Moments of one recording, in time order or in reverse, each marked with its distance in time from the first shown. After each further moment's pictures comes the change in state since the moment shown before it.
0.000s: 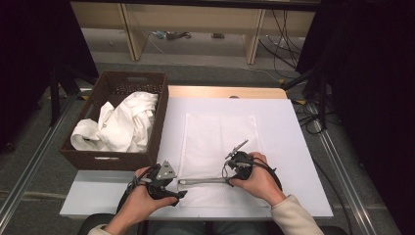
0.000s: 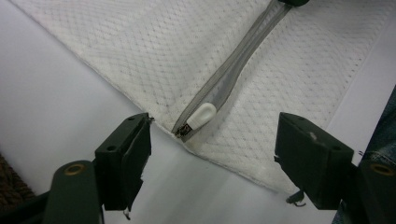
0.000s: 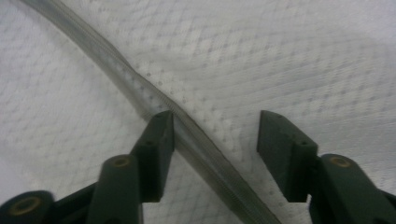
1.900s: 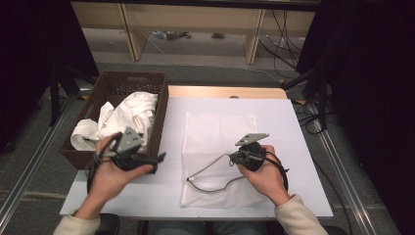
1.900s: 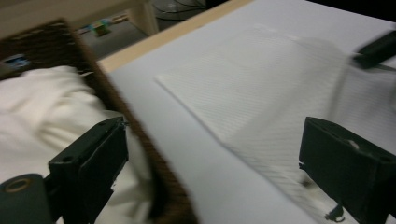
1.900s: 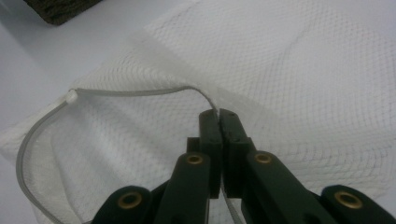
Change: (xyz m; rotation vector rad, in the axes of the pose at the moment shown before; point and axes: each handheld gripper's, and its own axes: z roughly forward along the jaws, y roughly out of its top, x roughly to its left) left arm 0.078 0.043 -0.095 -0.277 0.295 -0.073; right arm -0.003 0.000 -0.051 -0.382 -0.052 0.015
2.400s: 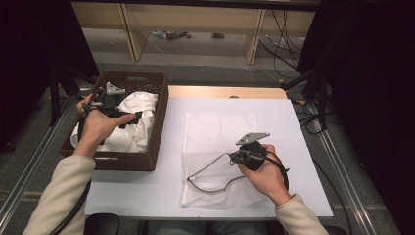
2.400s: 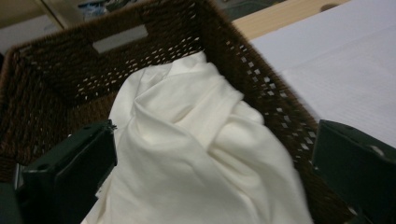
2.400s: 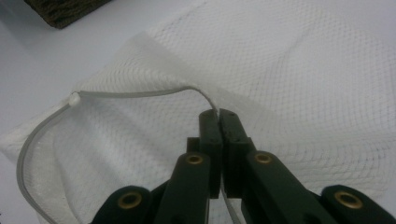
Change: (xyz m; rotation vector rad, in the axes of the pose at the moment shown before) left arm 0.112 0.027 0.063 0.217 0.192 -0.102; right arm 0.002 0.002 -0.003 0.010 0.011 0.039
